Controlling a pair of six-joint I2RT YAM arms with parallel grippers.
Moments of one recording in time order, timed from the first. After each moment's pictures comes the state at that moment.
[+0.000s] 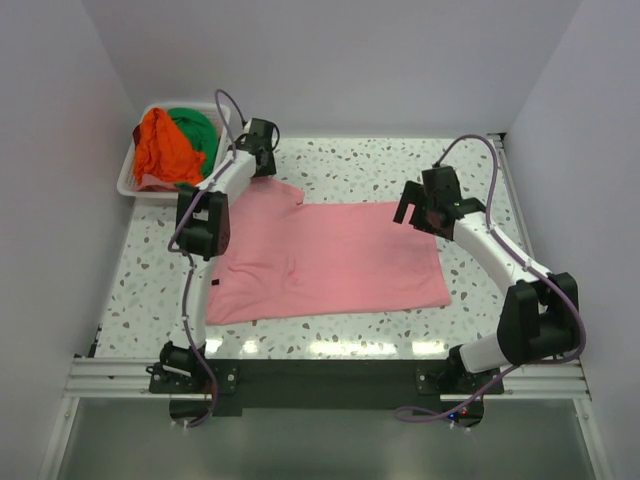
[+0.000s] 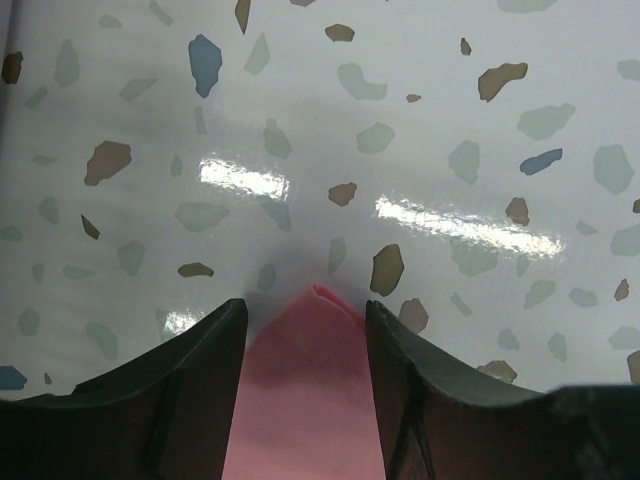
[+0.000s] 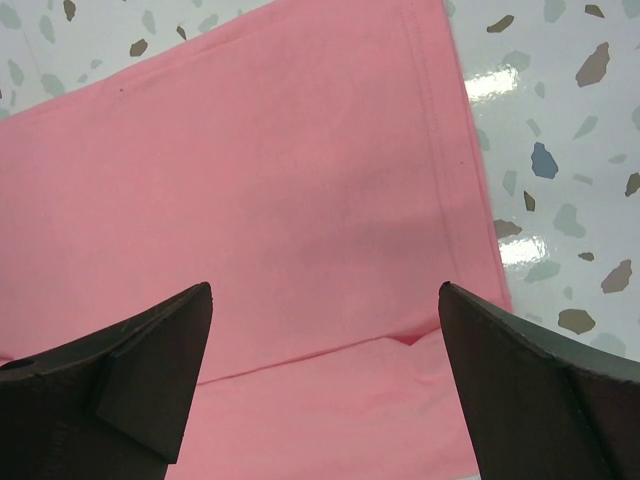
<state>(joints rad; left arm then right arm) -0.23 2.51 2.16 -0.56 -0.34 -0.36 0.24 1.45 1.08 -0.52 0.18 0.51</state>
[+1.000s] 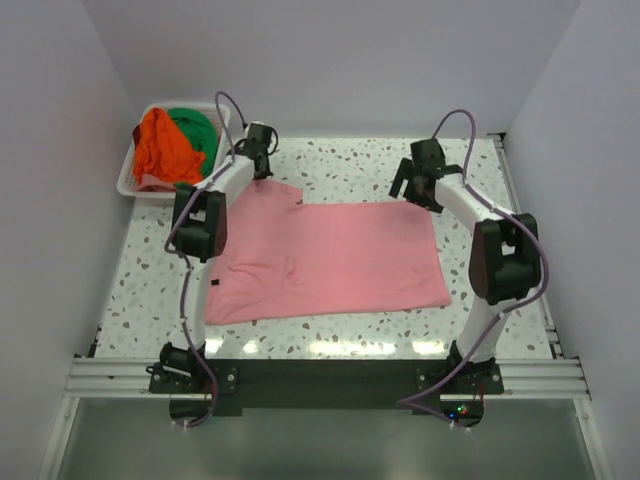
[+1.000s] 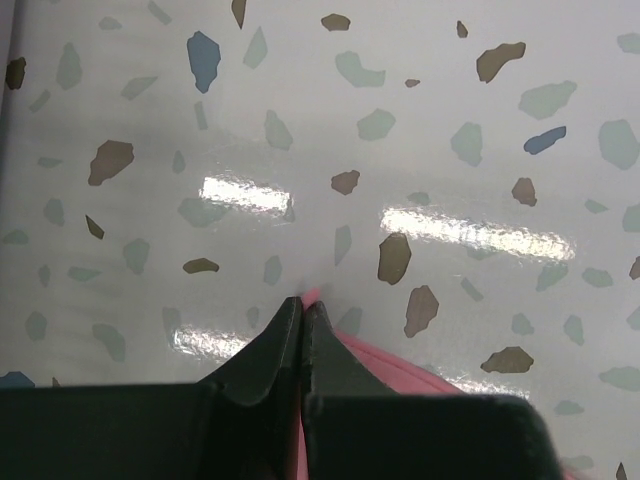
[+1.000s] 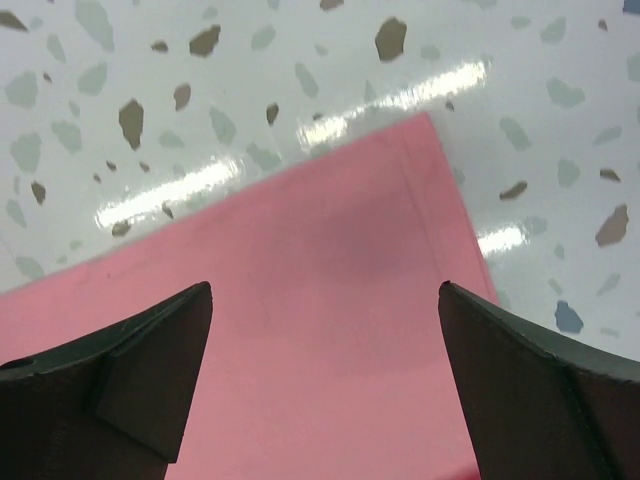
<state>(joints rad) -0.23 2.45 2.02 -0.44 -0.34 -0.30 0.19 1.83 1.38 -0.51 0.24 0.52</state>
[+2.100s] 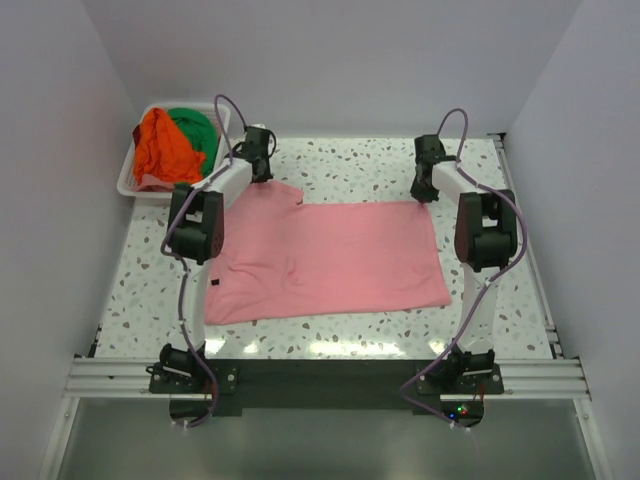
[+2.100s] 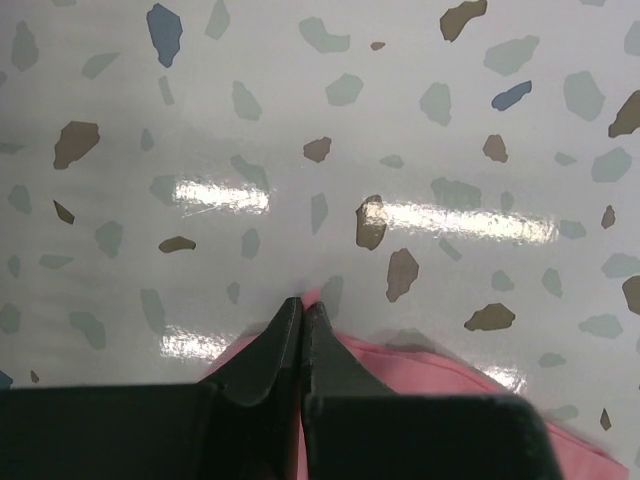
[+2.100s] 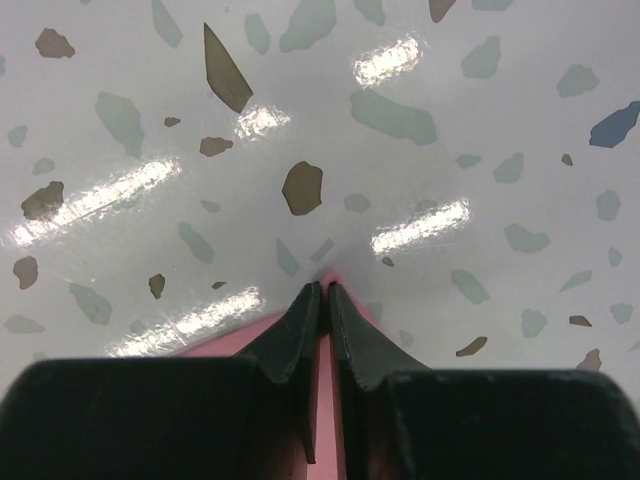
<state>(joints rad) -0.23 2.39 1.92 -0.37 -0.26 -0.28 0.10 2.21 1.69 -0.55 0.31 0.45</state>
